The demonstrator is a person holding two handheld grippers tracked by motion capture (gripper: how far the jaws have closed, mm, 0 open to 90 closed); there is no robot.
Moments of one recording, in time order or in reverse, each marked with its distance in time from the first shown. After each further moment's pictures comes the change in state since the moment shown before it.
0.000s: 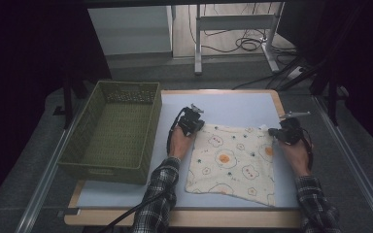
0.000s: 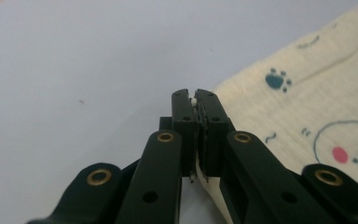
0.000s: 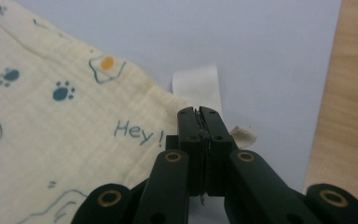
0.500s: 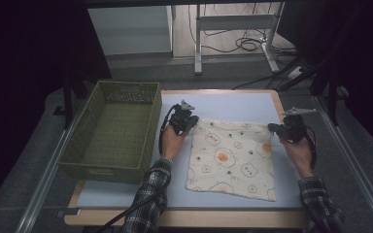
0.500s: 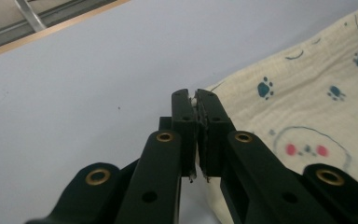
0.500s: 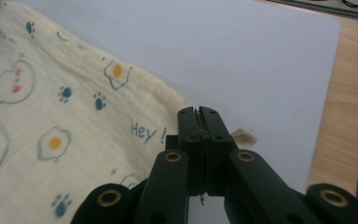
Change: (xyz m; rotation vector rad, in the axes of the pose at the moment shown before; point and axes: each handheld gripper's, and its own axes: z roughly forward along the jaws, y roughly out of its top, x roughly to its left) left arm 0.006 -0.006 -0.048 -0.092 -0.019 -0.014; right arm 0.015 0.010 -0.031 -0.088 0.058 -0.043
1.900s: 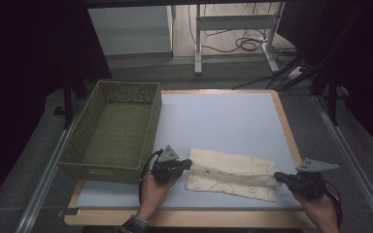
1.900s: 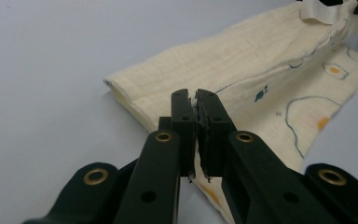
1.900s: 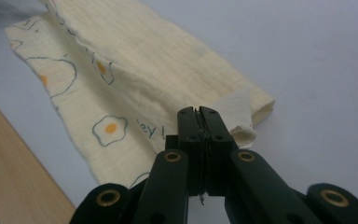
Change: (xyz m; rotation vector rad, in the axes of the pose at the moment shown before) left arm -0.079 -0.111 -0.104 -0.059 -0.206 0.006; right arm 0.082 -0.106 -0.103 0.020 0.153 -0.097
